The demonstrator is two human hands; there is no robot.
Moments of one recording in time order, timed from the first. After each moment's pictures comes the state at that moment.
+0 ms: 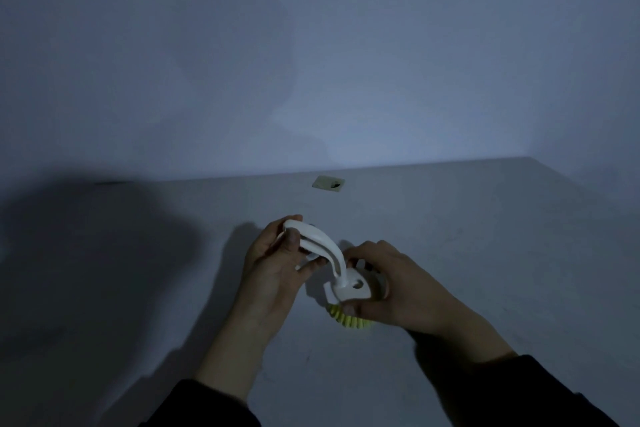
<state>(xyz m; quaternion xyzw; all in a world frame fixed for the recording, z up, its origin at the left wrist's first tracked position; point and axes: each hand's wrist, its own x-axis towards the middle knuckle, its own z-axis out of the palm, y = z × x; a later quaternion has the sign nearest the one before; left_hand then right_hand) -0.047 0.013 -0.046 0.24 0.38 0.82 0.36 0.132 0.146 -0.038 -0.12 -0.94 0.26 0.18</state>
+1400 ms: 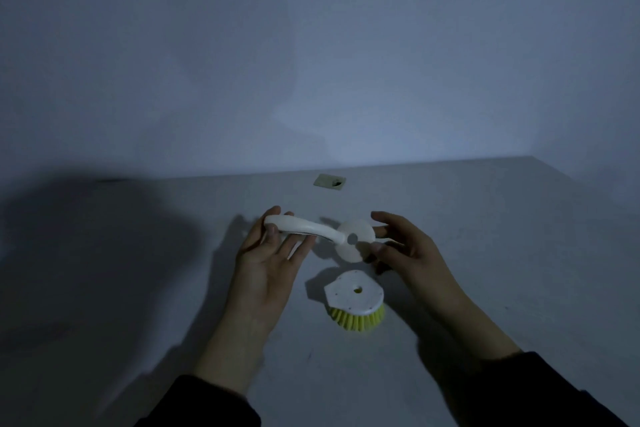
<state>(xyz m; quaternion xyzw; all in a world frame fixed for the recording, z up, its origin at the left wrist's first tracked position) -0.052 0.009 -0.040 0.14 0.25 0.87 0.39 0.129 0.150 -0.037 -0.20 -0.70 0.60 0.33</state>
